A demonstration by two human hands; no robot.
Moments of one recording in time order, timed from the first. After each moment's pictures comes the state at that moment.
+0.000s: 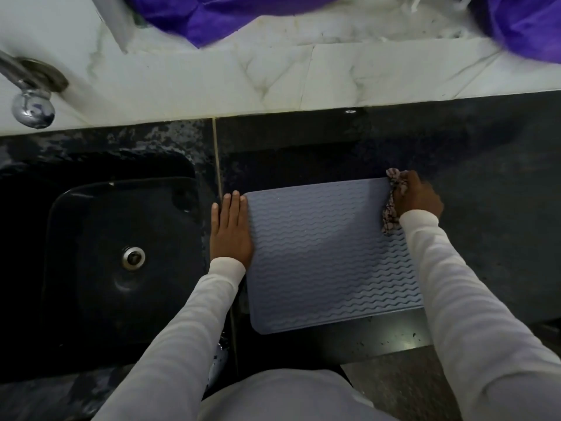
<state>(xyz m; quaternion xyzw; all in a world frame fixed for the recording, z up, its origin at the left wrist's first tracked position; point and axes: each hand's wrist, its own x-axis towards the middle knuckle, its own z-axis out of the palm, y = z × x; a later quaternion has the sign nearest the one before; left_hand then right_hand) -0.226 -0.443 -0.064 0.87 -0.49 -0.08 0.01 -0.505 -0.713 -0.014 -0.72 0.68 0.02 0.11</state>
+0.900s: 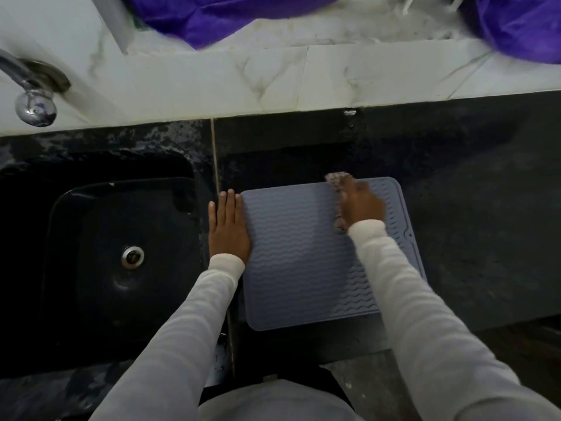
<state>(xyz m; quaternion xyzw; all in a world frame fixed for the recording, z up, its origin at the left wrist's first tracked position) -0.233 -0.446 -0.061 0.88 -0.46 -0.08 0.00 -0.435 -0.646 -0.018 -0.83 0.54 0.07 0.11</state>
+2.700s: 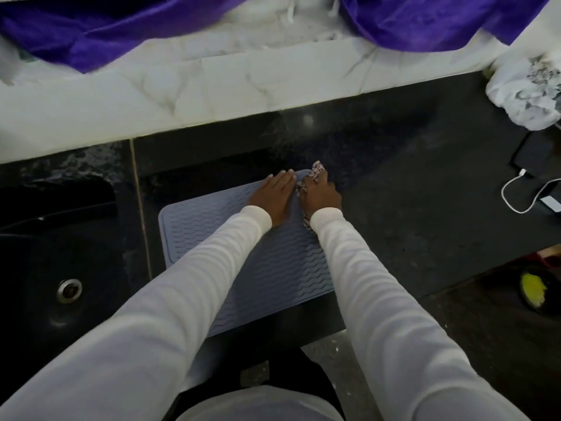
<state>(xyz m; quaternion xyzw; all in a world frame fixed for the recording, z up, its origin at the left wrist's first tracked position) -0.383 -0.633 -0.020 0.67 -0.72 -0.16 -0.01 -0.514 -0.696 -0.022 -0.77 0.61 0.04 0.17</state>
